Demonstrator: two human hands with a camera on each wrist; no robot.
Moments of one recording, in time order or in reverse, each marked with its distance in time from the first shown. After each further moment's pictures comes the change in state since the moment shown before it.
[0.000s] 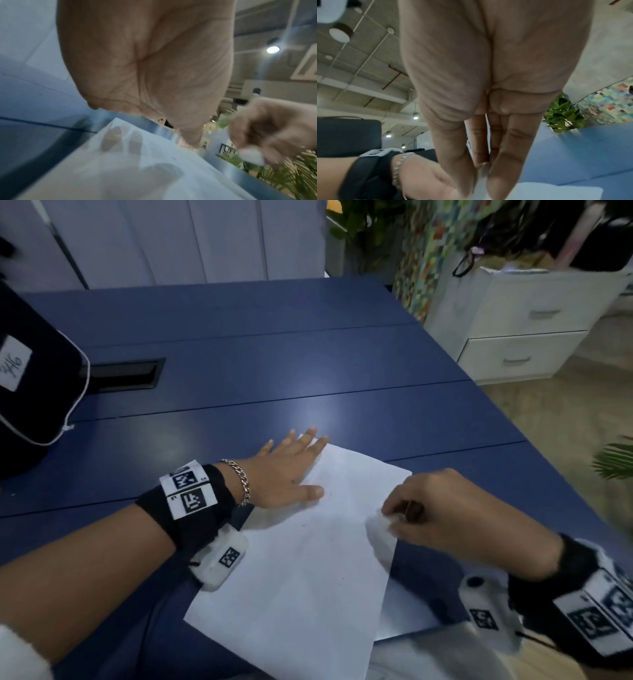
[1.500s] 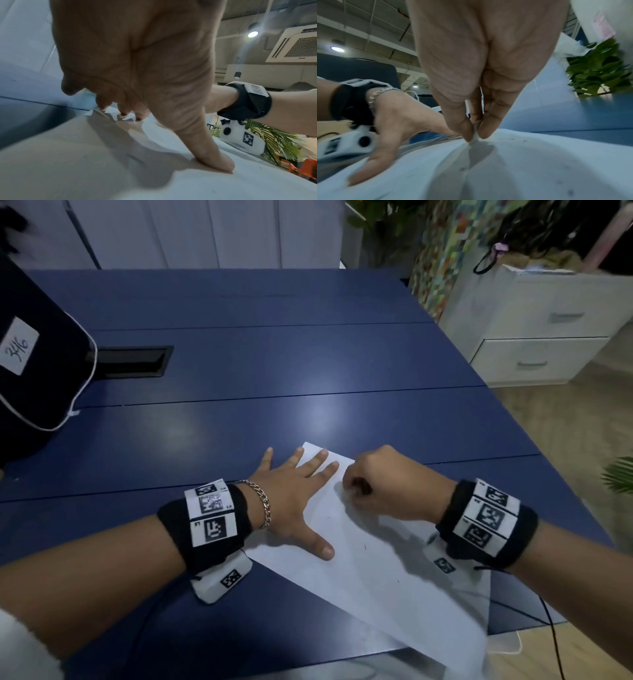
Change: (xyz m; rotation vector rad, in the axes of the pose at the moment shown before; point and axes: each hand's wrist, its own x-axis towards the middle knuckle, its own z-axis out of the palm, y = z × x) left_hand 0.003 0.010 0.028 0.158 -0.080 -0.080; right_hand 0.096 -0.009 0.013 -0.160 -0.110 -0.171
